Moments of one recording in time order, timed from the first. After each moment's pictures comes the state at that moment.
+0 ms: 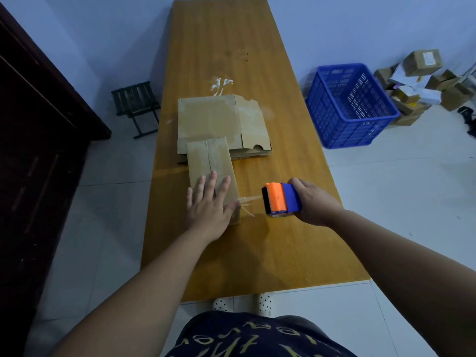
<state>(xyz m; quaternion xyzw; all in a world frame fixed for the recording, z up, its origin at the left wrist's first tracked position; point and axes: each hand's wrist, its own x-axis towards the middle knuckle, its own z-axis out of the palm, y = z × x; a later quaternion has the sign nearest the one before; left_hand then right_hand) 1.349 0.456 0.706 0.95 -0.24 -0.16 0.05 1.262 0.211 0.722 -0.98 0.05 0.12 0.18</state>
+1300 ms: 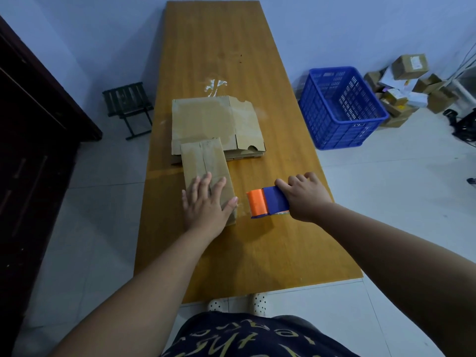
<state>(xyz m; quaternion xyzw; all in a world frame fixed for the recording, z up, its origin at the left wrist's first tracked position) 1.346 0.446 0.711 0.96 -0.21 -0.14 0.10 1.273 0.222 0.725 -0.98 0.01 0.13 -0.11</state>
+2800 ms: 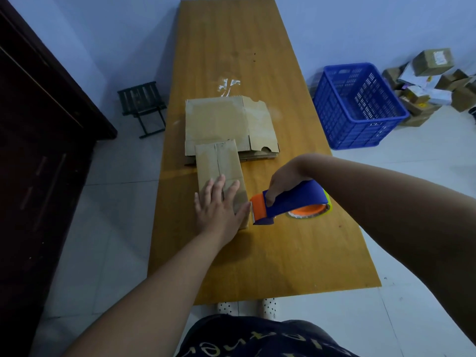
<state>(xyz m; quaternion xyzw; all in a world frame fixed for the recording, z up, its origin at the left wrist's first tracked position) 1.346 0.450 0.713 0.96 -0.22 -0.15 0.09 1.376 0.251 0.779 -0.81 0.06 0.57 0.11</state>
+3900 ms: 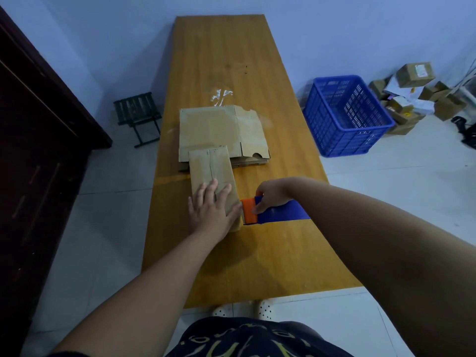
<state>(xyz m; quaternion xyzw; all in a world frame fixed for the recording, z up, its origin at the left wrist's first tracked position) 1.345 0.448 0.716 0.96 -0.21 -0.15 0.09 1.342 0.266 0.768 -0.88 0.08 0.44 0.13</state>
